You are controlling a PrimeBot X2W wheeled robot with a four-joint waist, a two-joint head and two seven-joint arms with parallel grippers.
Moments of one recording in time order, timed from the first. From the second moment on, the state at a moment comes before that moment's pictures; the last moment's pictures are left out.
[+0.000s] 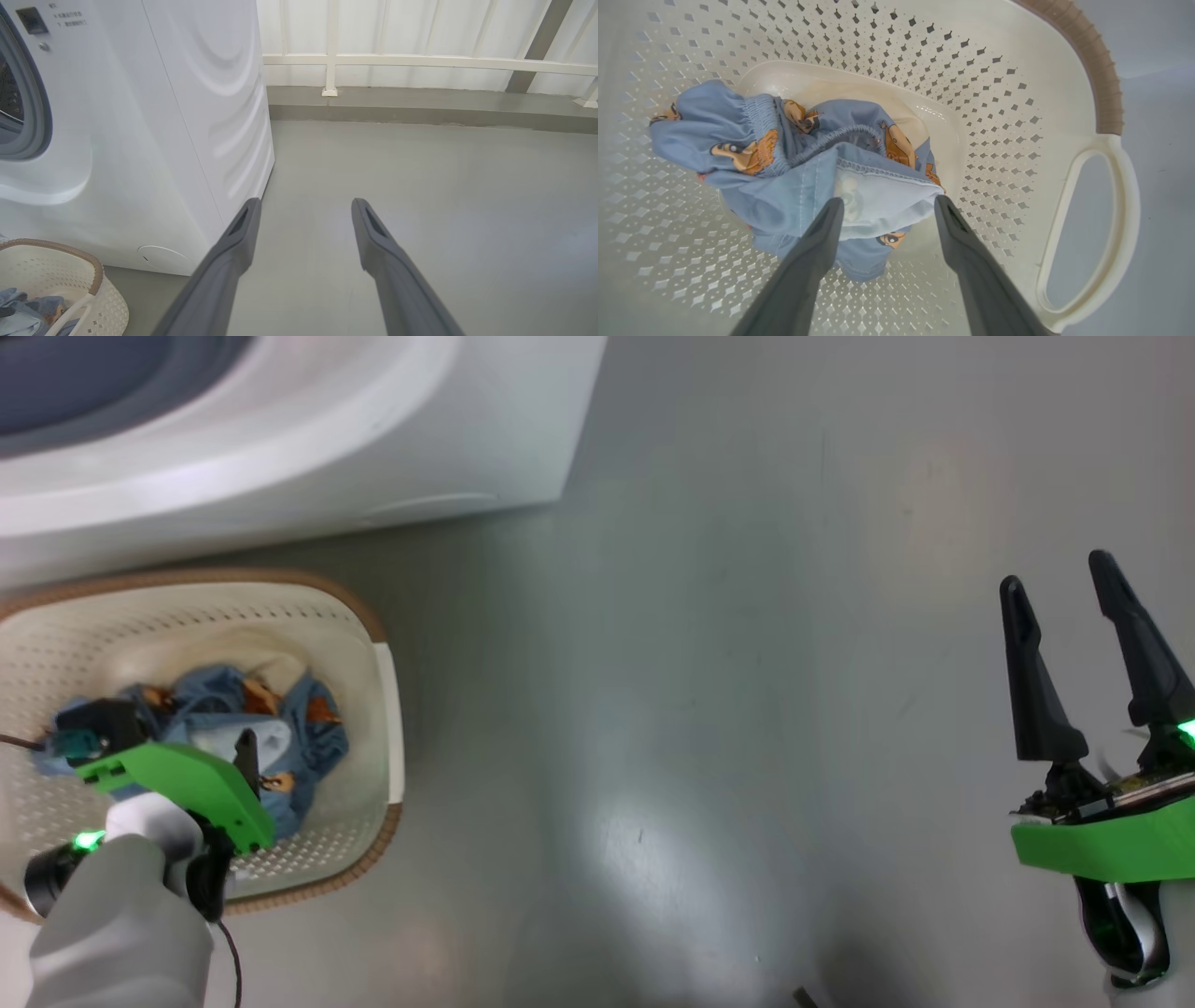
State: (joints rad) left arm -0.80 0.15 -0.08 1.22 -0.42 -0.10 0.04; right arm -0.22 -0.24 -0.02 -0.15 0.29 0.13 -0.26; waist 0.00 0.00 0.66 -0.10
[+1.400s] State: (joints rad) left arm -0.77 0.13 -0.12 1.25 -0.45 -0.06 -0.24; right arm -0.21 -0.27 -0.05 -0.17 0.29 0.13 -0.26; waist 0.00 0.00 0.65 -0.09
